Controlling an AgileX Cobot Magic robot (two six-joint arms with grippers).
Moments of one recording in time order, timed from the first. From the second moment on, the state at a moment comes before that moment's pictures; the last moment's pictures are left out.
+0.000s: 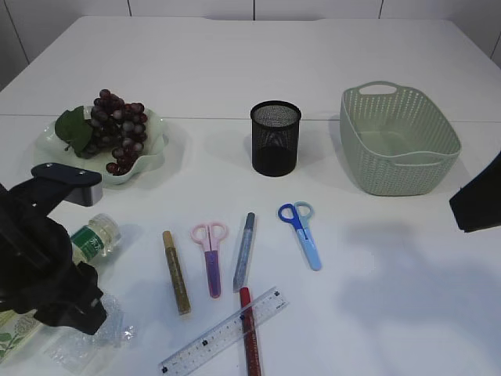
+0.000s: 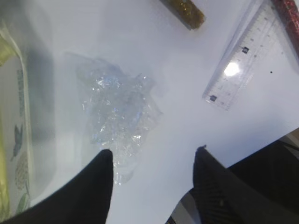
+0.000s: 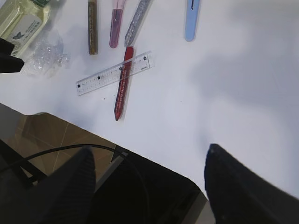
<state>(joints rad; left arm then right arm) -0.46 1.50 -0.80 -0.25 0.78 0.14 0.22 1.03 -1.01 0.39 1.21 -0.10</state>
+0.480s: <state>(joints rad) -0.46 1.62 -0.80 -0.20 0.73 0.14 0.22 1.03 -1.01 0.39 1.21 -0.10</state>
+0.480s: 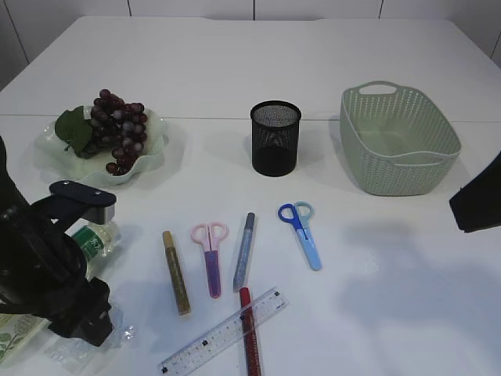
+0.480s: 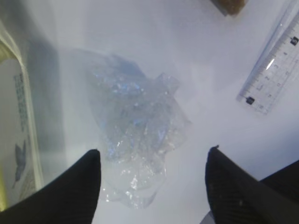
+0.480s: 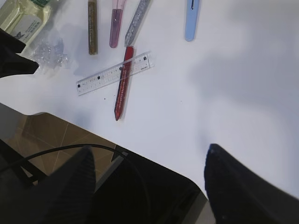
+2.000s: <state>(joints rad) -0.46 1.75 -0.80 -0.23 0.59 0.14 0.22 1.03 -1.01 0.39 1.18 -0.10</state>
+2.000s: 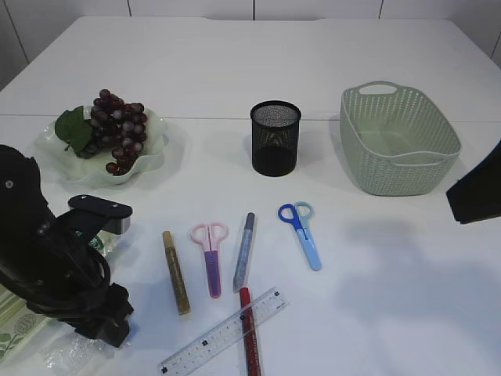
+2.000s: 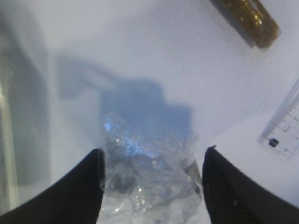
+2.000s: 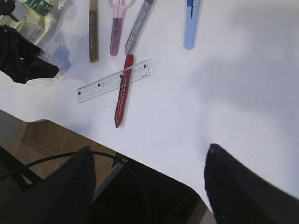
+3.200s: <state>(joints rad) -0.46 1.63 -0.80 -0.24 0.63 0.14 0.22 1.03 -1.01 0.39 1.18 -0.10</state>
